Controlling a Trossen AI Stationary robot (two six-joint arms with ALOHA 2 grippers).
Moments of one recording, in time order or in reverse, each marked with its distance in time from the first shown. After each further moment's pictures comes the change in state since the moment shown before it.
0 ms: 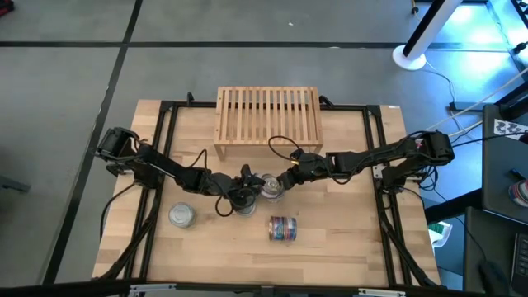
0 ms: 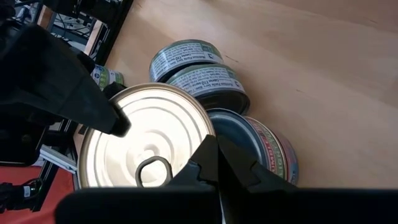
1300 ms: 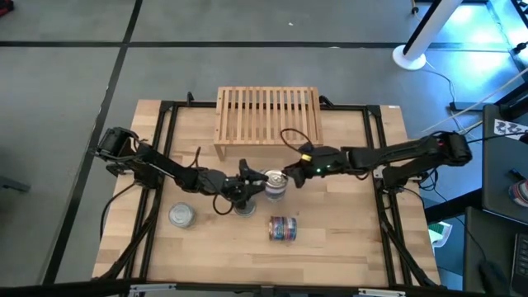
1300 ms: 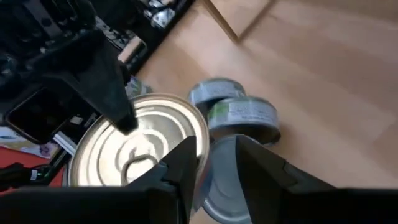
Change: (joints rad) left arm -0.002 -0.011 -0.001 0.246 -0.027 -0.051; right arm 0.000 -0.218 -0.001 -0.059 0.053 -0.206
